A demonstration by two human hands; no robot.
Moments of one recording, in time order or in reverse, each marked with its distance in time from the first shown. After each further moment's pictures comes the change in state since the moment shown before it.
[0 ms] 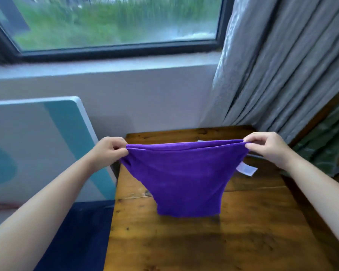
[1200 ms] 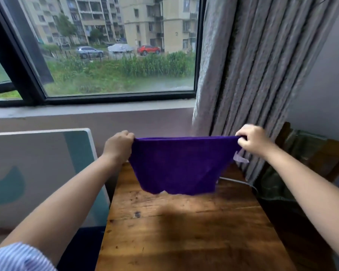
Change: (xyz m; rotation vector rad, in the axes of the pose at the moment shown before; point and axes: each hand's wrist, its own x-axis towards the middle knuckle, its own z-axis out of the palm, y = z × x) left_hand -0.016 0.111 0.021 0.991 0.389 0.070; right_hand -0.041 -0.077 -0.082 -0.702 0.220 -0.307
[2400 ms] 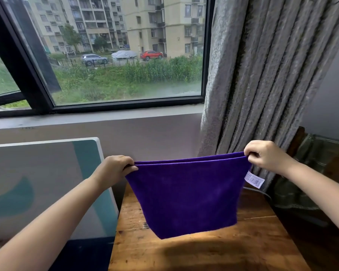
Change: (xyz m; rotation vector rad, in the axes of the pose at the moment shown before) left_hand -0.017 -0.064 0.025 -0.225 0.304 0.517; right_hand -0.005 0.009 0.020 0.158 -0.020 -0.205
